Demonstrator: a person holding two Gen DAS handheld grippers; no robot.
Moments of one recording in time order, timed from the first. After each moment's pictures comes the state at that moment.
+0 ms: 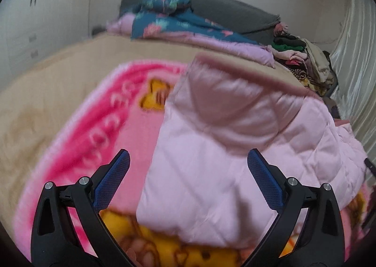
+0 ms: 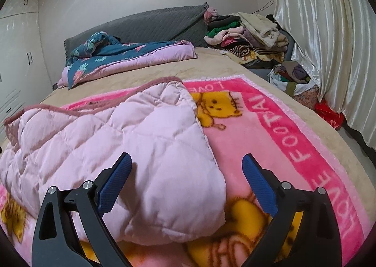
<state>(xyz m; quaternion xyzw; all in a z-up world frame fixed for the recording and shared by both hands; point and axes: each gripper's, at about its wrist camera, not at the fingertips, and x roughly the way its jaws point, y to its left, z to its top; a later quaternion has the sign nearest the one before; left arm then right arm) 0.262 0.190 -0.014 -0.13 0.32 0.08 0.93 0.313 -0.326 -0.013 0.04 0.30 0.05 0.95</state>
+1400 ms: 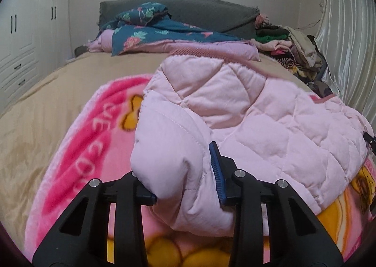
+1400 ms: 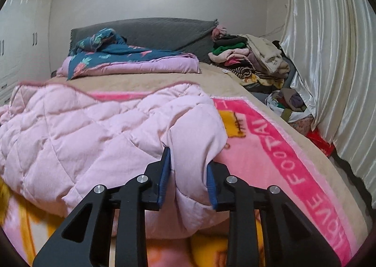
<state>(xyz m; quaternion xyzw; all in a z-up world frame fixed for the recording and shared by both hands) 0.292 0.164 0.000 -0.05 0.30 0.05 0.95 0.329 -0.286 -0.006 -0.03 0.25 0.03 0.97</state>
